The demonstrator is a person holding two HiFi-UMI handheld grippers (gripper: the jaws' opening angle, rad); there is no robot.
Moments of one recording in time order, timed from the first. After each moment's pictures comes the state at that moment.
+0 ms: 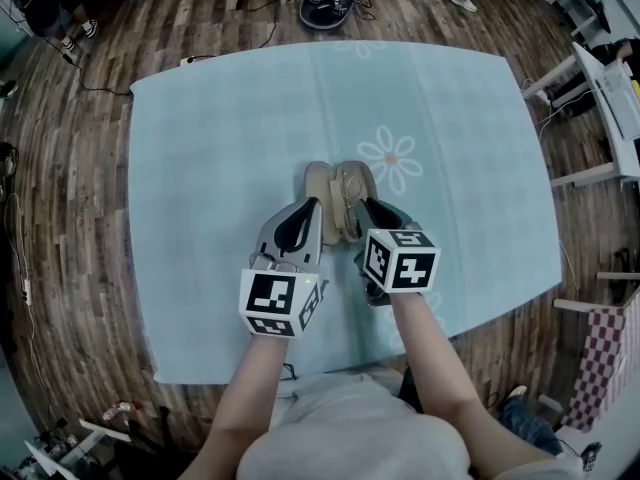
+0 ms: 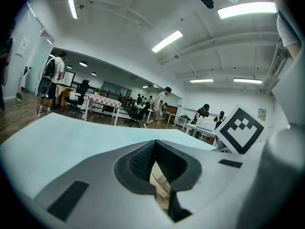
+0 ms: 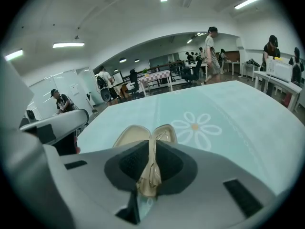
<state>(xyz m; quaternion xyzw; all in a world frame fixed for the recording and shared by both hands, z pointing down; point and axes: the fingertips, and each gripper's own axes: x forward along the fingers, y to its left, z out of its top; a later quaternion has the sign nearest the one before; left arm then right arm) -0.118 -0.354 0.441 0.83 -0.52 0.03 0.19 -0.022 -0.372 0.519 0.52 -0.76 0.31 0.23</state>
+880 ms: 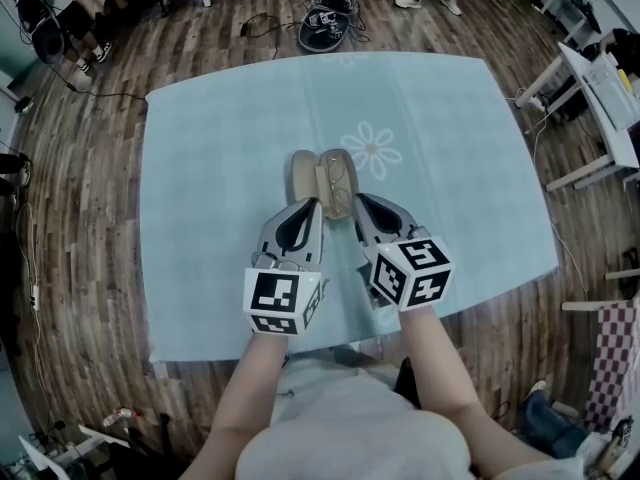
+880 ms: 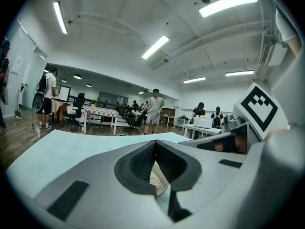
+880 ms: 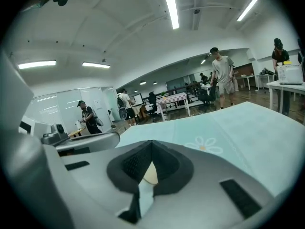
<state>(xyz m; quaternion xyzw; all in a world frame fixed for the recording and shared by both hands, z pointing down) -0.089 -0.288 0.392 0.84 -0.53 0.03 0.12 -0.022 -0.306 0.414 0.46 -0.85 0.22 0.11</state>
